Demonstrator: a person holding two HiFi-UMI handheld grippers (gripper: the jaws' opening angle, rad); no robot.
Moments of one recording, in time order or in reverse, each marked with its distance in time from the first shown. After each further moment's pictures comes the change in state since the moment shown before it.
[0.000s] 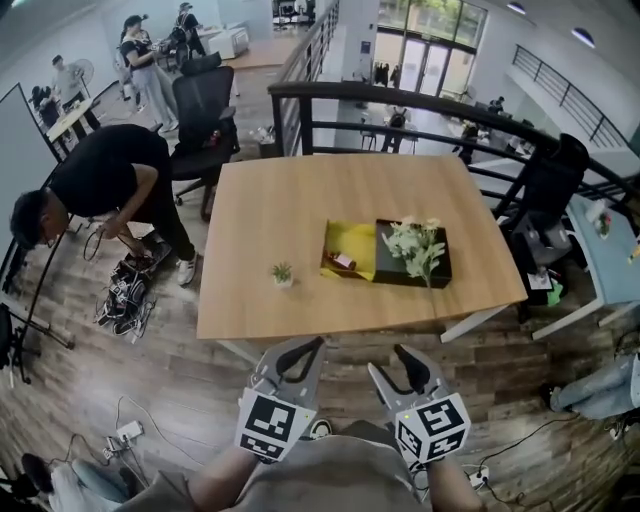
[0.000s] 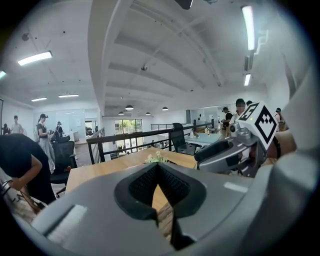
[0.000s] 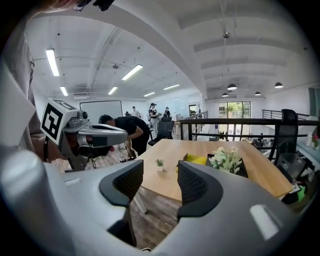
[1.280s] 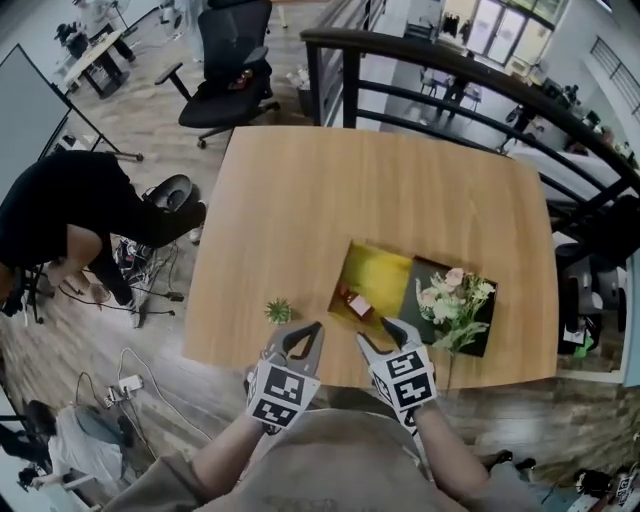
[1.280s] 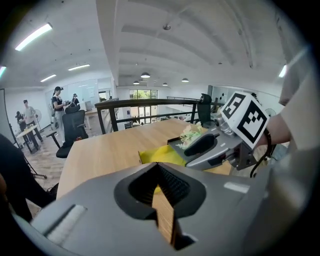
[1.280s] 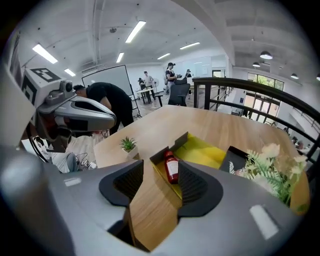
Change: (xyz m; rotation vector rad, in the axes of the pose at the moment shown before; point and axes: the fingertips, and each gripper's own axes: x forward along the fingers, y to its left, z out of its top) left arm 0.233 0.166 -0.094 -0.153 0.356 0.137; right arm 0.303 -0.160 -0.026 -0.097 0.426 0.228
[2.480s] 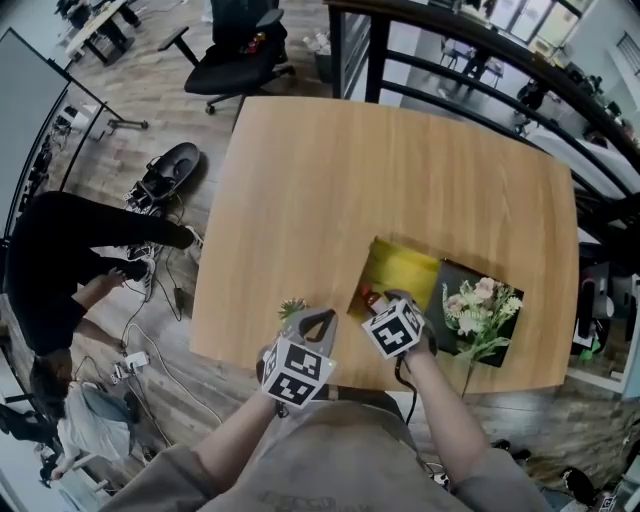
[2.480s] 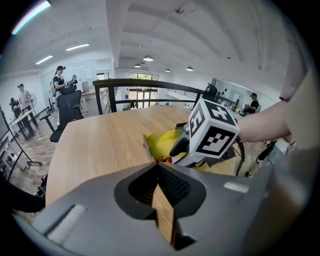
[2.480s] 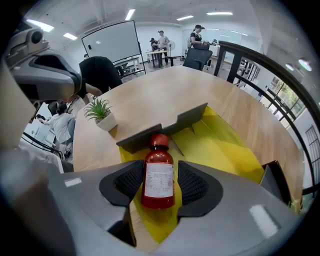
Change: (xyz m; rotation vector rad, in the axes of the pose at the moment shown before) left arm 0.058 0.045 -0.043 -0.082 0.182 -0.060; right arm 0.136 -0.035 -0.034 -0.178 0.438 0.032
